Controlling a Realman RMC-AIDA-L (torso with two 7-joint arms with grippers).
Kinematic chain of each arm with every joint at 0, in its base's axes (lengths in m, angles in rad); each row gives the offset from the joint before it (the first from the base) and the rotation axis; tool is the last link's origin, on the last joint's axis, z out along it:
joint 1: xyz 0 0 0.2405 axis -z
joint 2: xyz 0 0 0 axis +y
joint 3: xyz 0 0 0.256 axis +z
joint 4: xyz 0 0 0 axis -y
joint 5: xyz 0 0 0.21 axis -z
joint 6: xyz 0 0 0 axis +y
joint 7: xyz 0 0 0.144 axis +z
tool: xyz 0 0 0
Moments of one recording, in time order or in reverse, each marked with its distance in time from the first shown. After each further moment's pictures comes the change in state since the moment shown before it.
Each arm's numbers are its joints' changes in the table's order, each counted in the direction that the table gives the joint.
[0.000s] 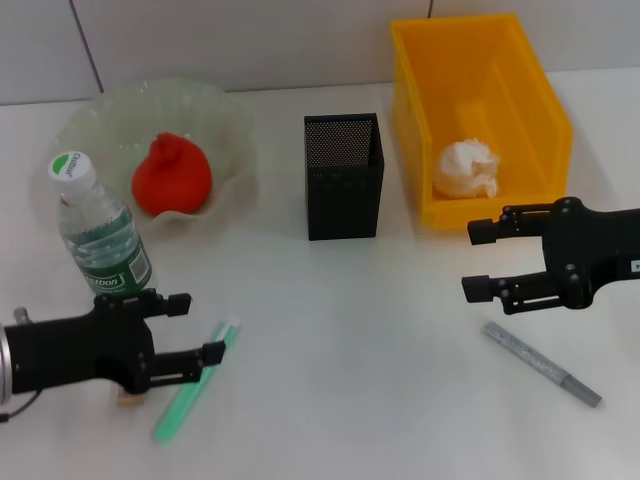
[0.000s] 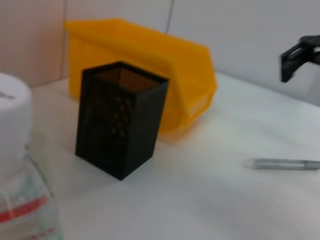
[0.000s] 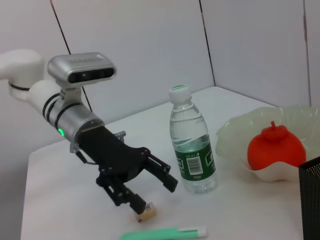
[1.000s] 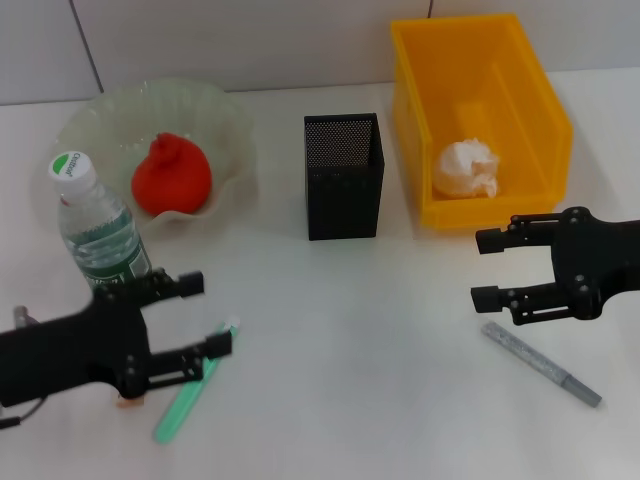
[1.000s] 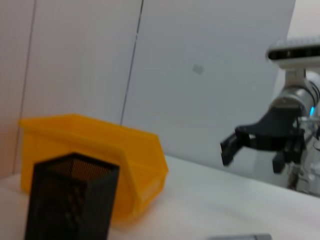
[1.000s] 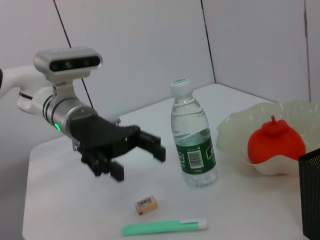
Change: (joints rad) left arm 0.127 0.097 0.010 0.438 0.343 0.168 0.378; right arm 0.015 -0.009 0.000 -0.015 0.000 -0.005 -0.029
